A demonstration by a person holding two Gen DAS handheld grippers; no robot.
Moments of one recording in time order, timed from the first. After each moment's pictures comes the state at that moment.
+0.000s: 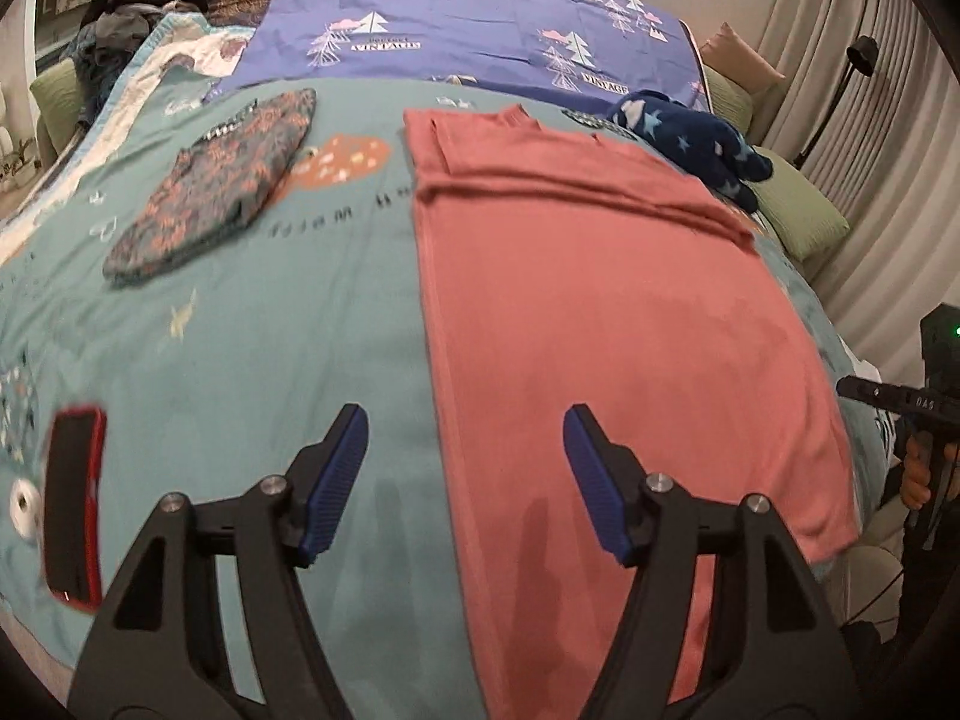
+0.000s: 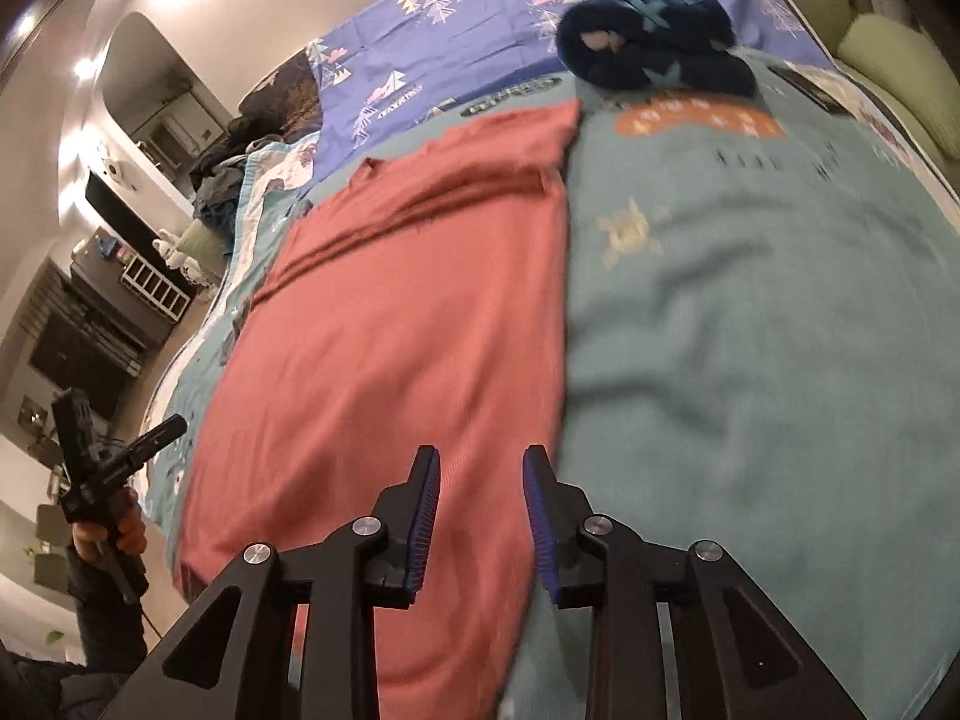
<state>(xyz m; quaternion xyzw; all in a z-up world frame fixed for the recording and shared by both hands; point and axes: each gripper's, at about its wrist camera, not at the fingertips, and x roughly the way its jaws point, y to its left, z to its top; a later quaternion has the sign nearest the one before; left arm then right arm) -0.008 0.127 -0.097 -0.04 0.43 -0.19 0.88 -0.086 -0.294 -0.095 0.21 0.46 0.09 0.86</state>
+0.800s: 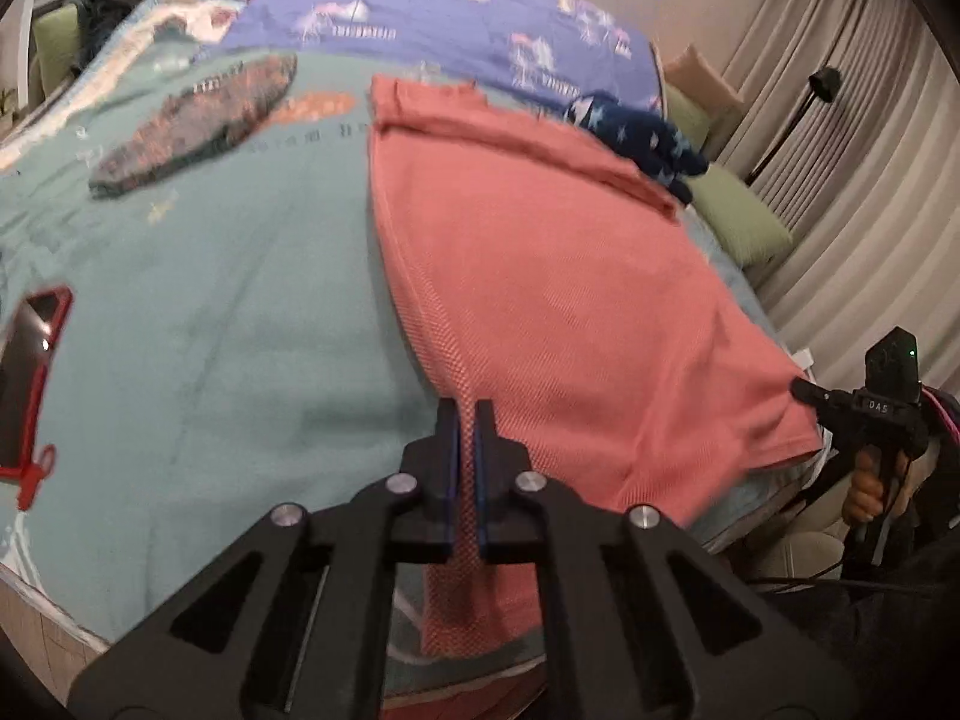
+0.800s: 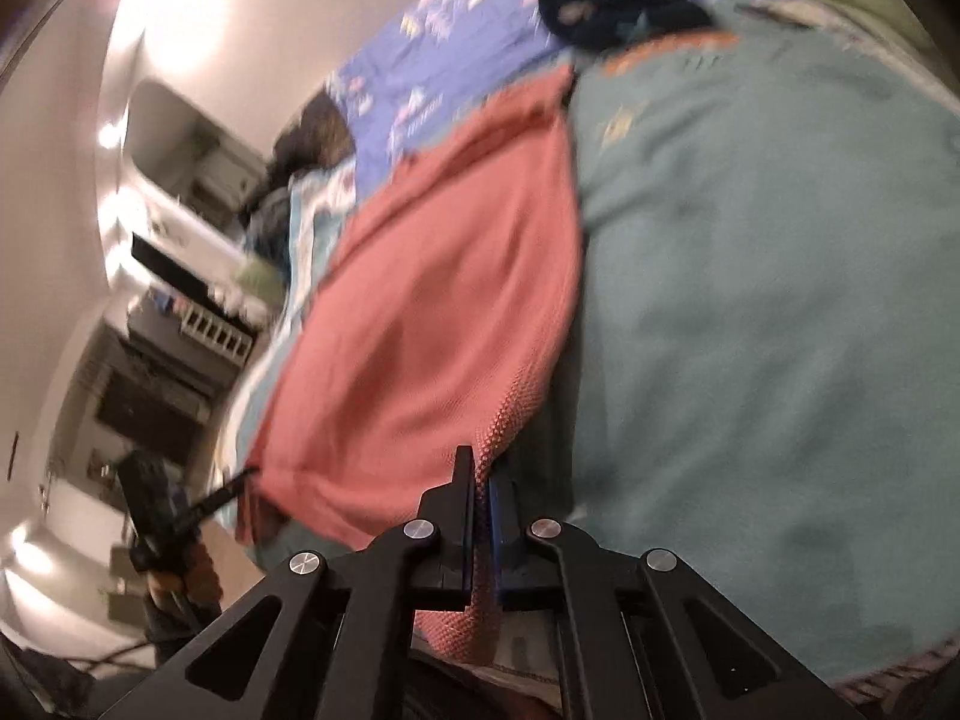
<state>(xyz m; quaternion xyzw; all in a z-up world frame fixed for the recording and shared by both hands) -0.086 0.136 -0.101 -0.11 0.41 -0.24 0.87 -0.156 -0.306 -0.095 0.30 0.41 0.12 0.85</state>
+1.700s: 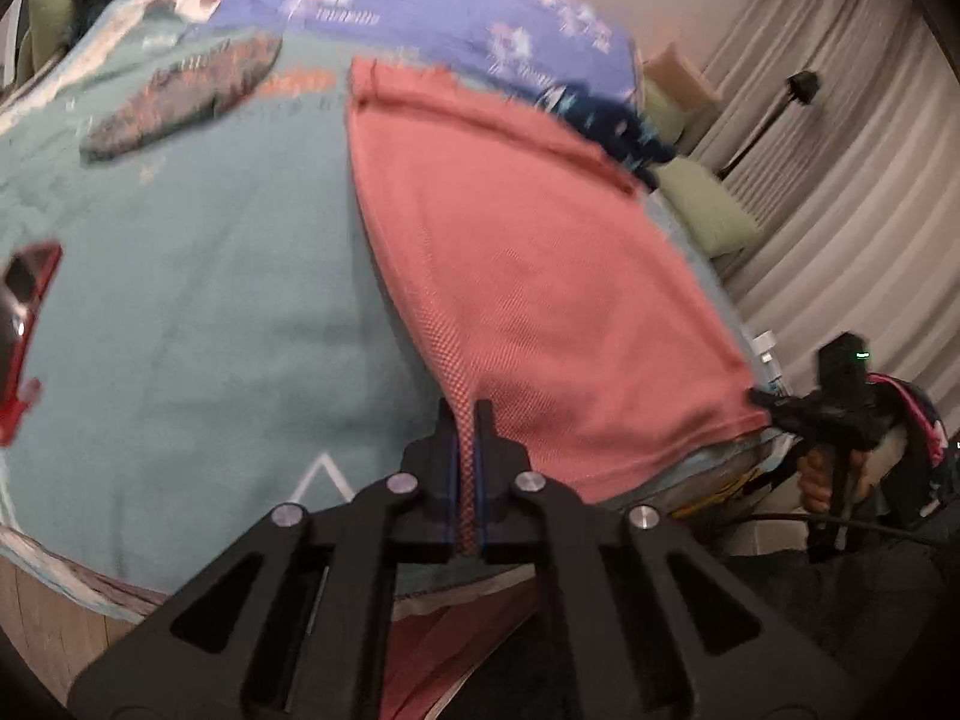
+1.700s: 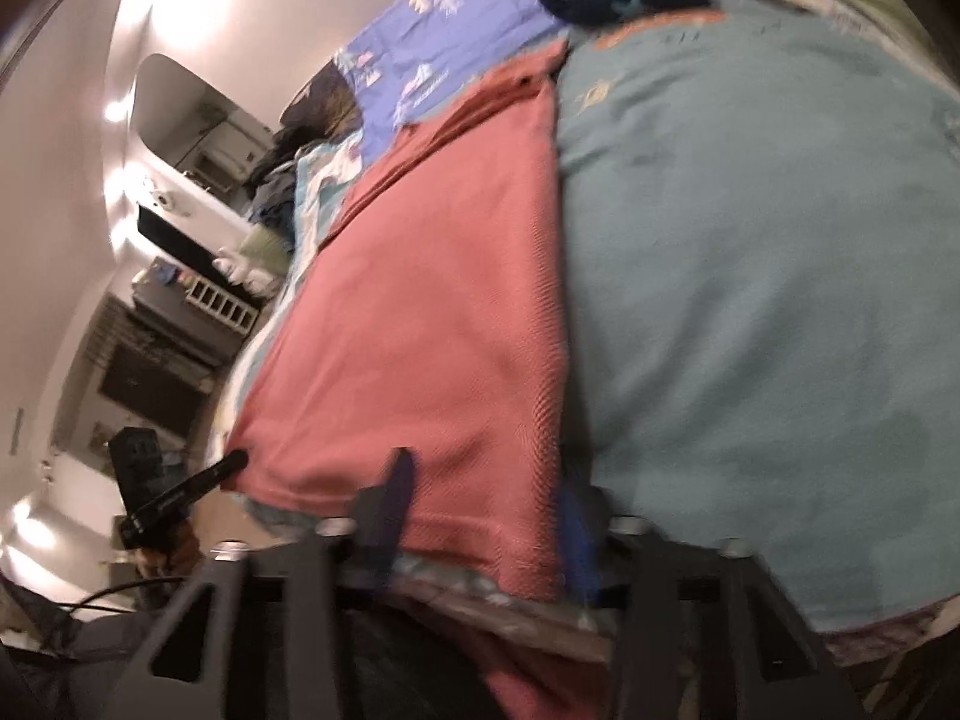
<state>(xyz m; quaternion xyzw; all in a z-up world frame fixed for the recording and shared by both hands) -0.121 0.145 -0.096 -0.12 0.42 -0.27 0.86 -0.166 -0.307 -0.124 0.28 0.47 0.16 0.82</state>
